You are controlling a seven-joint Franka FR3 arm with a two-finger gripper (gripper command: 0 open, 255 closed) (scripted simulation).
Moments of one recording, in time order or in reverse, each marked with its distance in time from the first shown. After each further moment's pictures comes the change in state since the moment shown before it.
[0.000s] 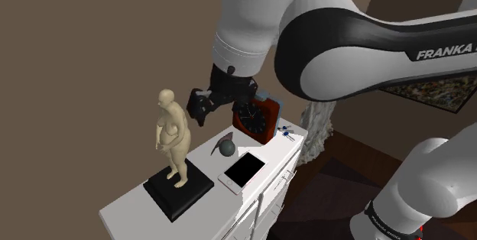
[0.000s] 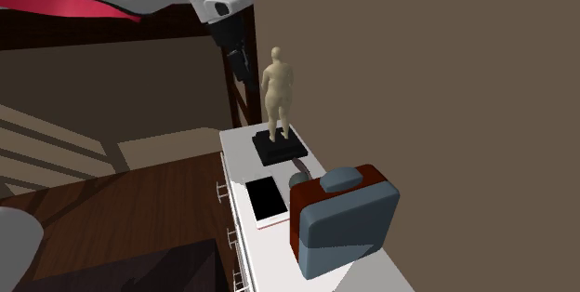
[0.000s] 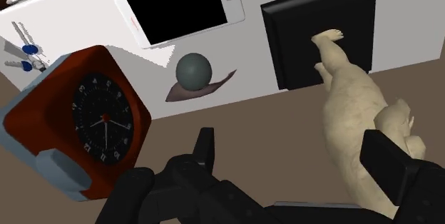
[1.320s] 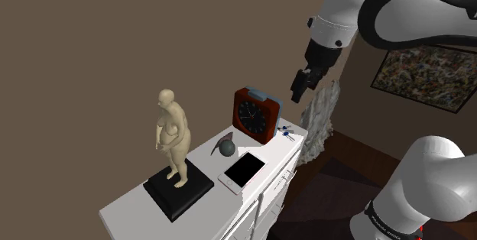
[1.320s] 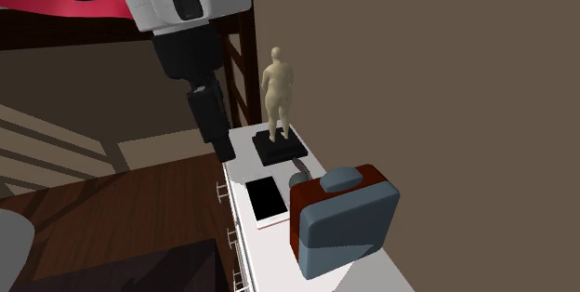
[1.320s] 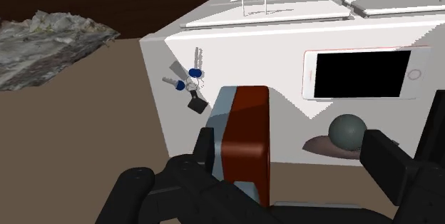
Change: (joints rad) arm 0.127 -0.444 -0.542 -0.344 0.036 -0.274 -0.682
